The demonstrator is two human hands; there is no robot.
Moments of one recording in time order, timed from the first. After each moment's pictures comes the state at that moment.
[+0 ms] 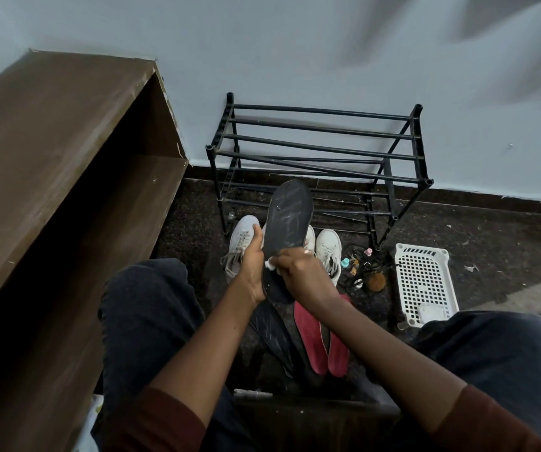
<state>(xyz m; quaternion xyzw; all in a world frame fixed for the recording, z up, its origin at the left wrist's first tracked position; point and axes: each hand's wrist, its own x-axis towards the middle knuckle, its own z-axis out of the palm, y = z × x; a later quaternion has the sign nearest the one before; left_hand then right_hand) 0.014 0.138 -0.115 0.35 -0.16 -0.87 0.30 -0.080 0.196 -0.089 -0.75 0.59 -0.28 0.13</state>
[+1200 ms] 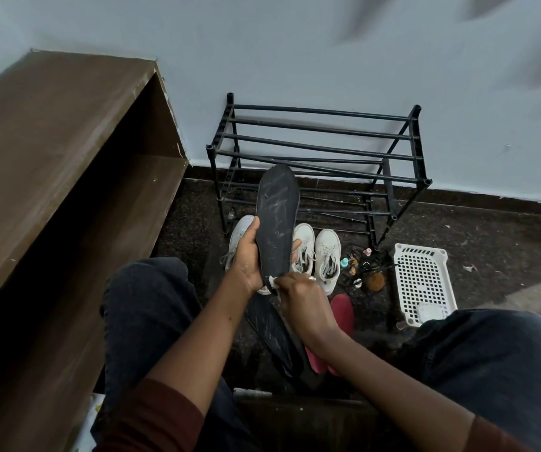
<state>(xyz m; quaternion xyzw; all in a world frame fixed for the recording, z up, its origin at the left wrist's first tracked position) 0.022 0.125 -0.109 0.38 -0.17 -0.86 0.31 -0.061 0.236 -0.104 -0.68 0.68 -0.22 0.14</state>
